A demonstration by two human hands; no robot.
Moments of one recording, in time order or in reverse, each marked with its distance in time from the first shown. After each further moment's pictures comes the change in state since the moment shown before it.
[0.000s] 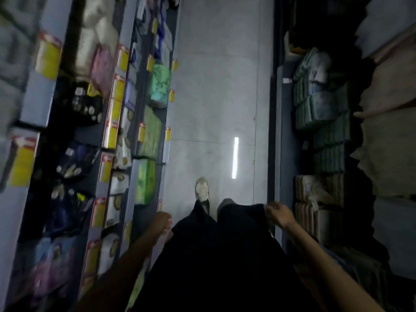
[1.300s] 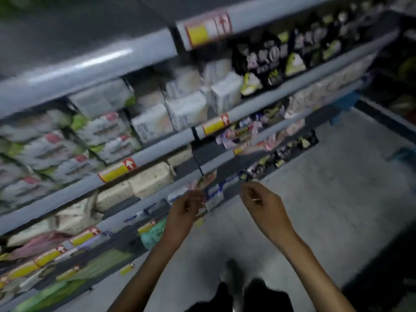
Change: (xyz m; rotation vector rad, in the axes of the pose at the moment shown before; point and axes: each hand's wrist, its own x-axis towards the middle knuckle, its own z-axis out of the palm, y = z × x) left_hand -0.113 0.957 0.005 -0.691 0.681 0.922; right_hand 0.211 -1.072 -0.404 -0.420 -0.389 -1.333
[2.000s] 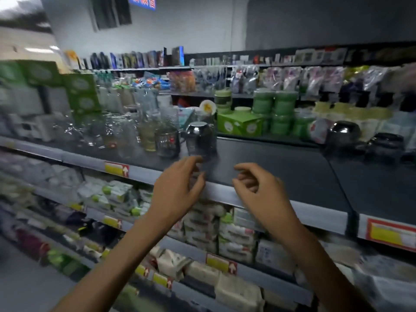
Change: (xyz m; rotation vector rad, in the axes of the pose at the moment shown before) left_hand -0.002 0.232 -0.264 0.934 1.116 0.220; right_hand 0.149 -0.372 0.103 0.007 -0.498 -0.941
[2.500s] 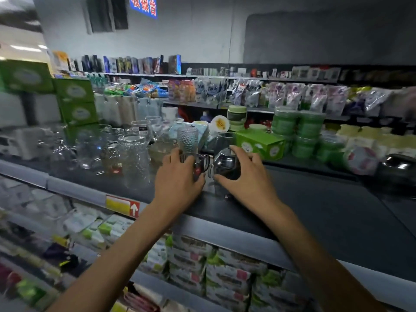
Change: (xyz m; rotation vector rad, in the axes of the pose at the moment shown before) left_hand 0.121 -0.128 0.008 0.282 -0.089 -0.171; right_hand 0.173 -0.027 0.111 -0.380 0.007 0.001
